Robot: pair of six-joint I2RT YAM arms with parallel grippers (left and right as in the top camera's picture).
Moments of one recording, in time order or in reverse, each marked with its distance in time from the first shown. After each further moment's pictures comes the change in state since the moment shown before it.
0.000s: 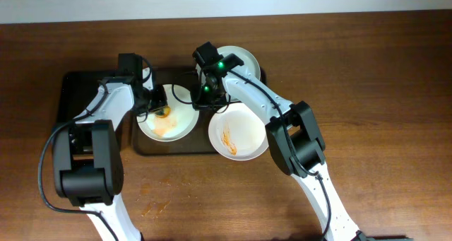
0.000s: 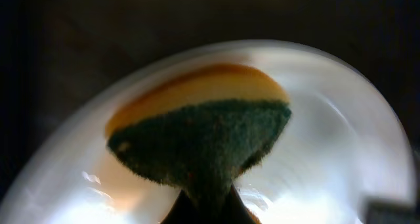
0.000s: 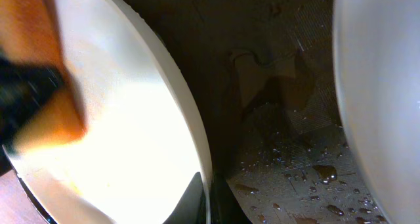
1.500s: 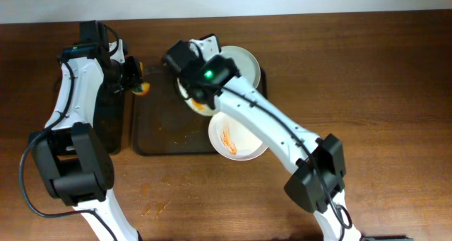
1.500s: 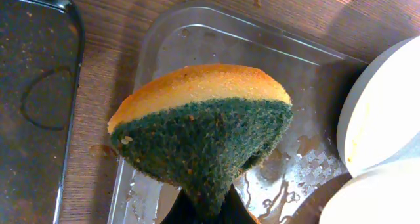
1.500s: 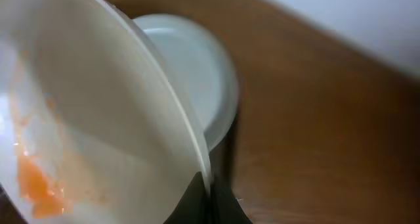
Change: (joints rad) left arm 0.117 0.021 0.391 -0.361 0.092 0.038; right arm 0.211 -0.343 0.008 -0.248 1.173 -0.074
